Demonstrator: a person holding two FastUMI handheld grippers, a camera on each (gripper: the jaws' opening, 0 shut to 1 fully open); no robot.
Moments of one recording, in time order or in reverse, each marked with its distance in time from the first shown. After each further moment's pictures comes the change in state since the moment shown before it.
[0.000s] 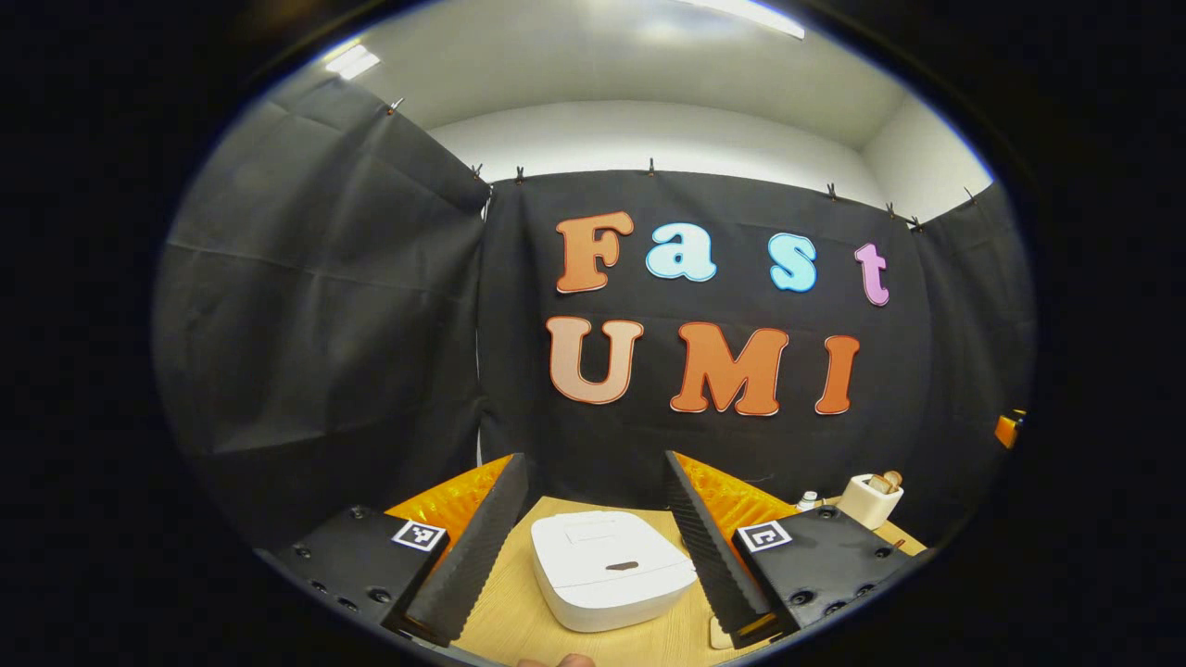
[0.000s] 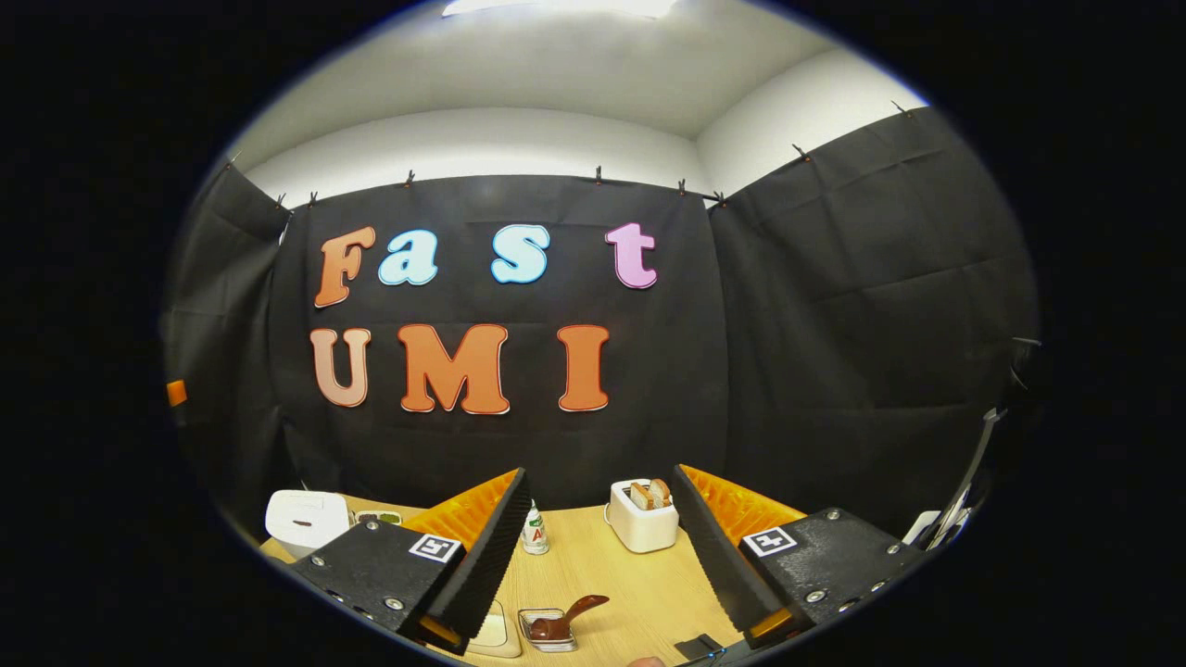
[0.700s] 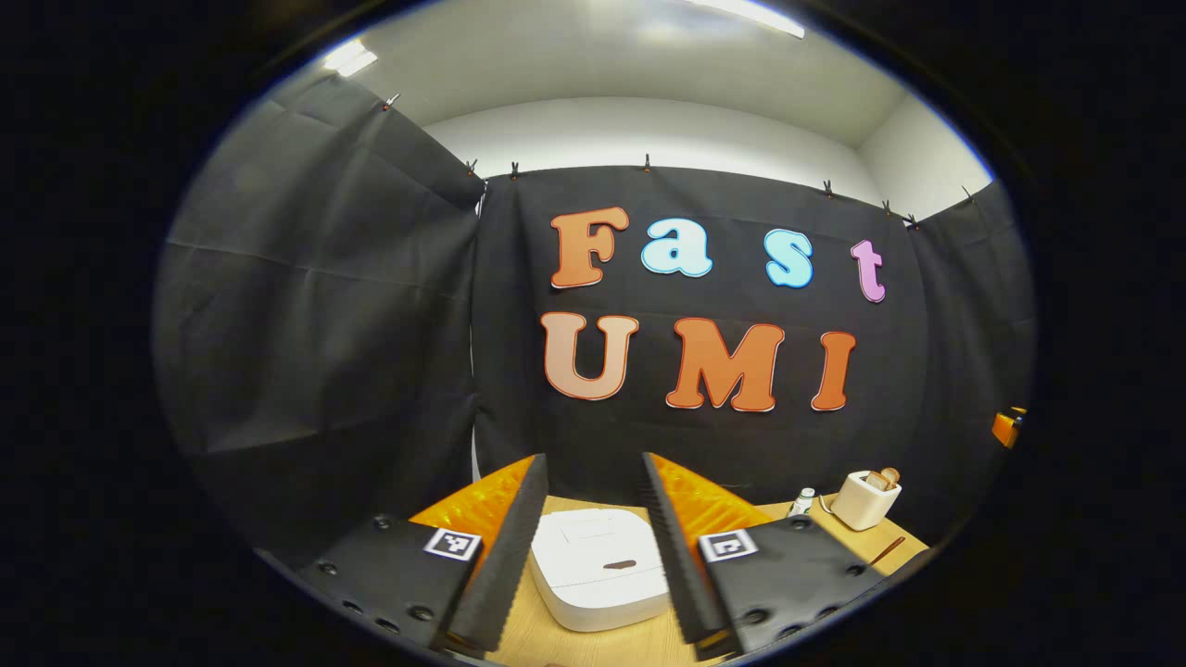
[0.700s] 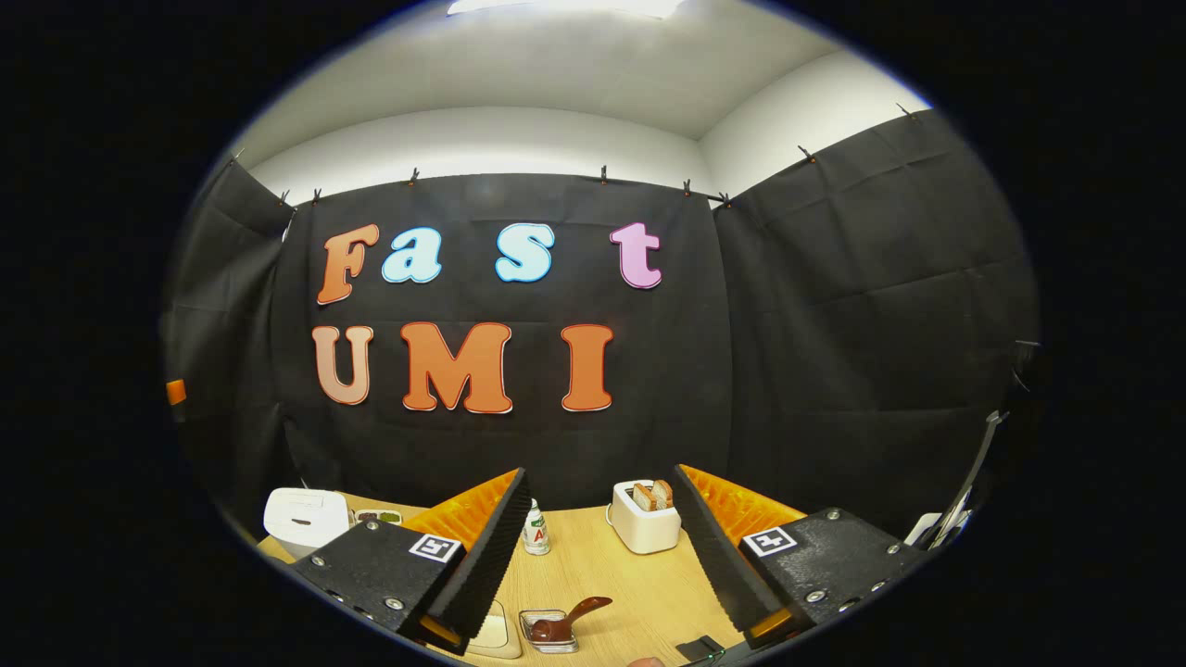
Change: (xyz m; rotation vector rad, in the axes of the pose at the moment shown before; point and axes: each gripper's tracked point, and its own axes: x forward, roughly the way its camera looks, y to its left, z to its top) left arm 0.008 0.003 -0.008 0.015 0.022 -0.003; right arm 0.003 0.003 0.000 -0.012 -0.005 0.009
